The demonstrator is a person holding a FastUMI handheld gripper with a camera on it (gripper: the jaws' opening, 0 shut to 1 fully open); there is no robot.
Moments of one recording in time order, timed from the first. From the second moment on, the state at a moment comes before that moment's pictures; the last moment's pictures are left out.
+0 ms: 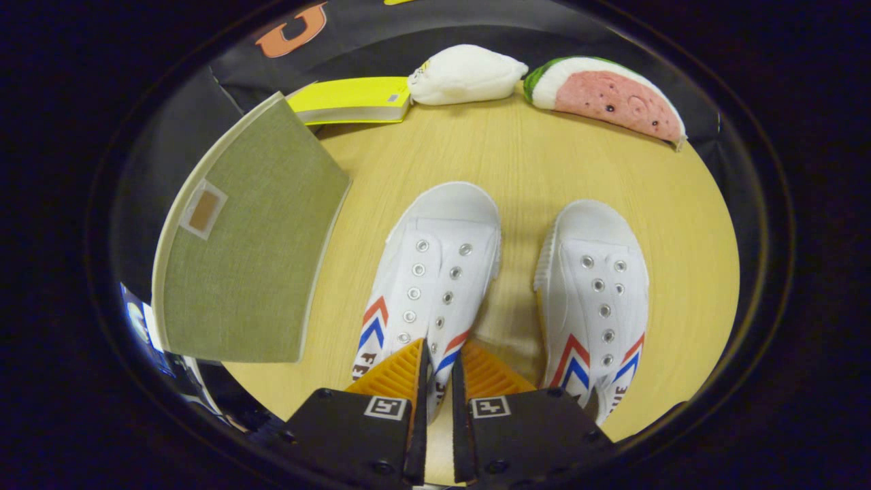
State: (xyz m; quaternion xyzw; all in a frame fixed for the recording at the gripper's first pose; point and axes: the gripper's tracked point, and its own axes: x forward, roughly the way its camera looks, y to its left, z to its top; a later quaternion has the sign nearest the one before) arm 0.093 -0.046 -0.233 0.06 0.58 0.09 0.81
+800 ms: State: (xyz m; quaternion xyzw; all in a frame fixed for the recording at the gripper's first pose) arm 0.087 -0.060 -0.205 0.16 0.50 0.09 0.84
